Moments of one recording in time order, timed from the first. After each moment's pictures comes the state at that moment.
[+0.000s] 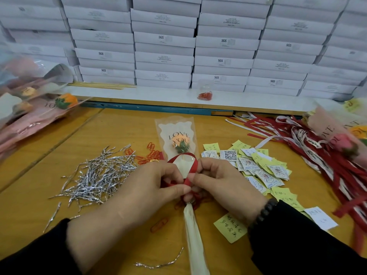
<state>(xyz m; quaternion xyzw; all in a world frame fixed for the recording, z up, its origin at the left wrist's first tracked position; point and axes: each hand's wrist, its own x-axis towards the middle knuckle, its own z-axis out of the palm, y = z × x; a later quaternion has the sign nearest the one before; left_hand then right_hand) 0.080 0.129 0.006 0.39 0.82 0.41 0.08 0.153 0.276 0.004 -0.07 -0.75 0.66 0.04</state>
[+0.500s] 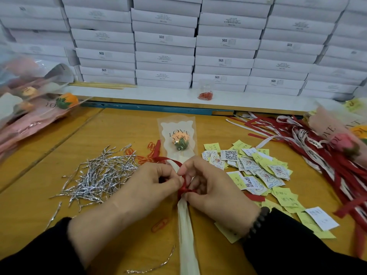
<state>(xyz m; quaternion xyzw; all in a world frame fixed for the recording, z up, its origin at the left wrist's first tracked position) 0.078 0.131 0.004 0.35 0.78 0.49 0.16 0.154 0.266 -0.003 -0.02 -0.88 0.47 0.10</state>
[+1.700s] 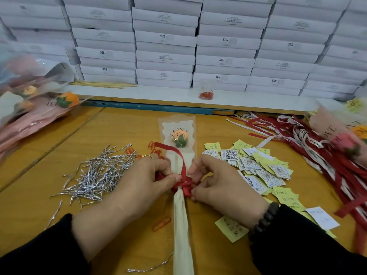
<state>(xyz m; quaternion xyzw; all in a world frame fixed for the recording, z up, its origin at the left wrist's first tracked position) 0.066 0.128 -0.006 0.35 0.84 0.42 0.02 0.157 0.268 0.012 -0.12 -0.86 0.50 0.05</state>
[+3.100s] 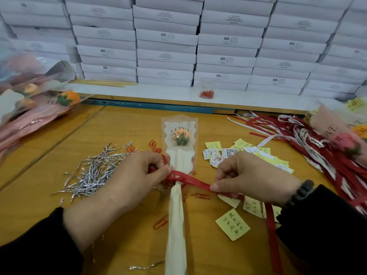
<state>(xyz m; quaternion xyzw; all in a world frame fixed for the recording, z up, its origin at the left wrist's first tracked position) 0.056 0.123 -0.003 0.34 0.84 0.42 0.01 0.167 0.309 0.035 -0.09 -0.91 0.39 -0.06</state>
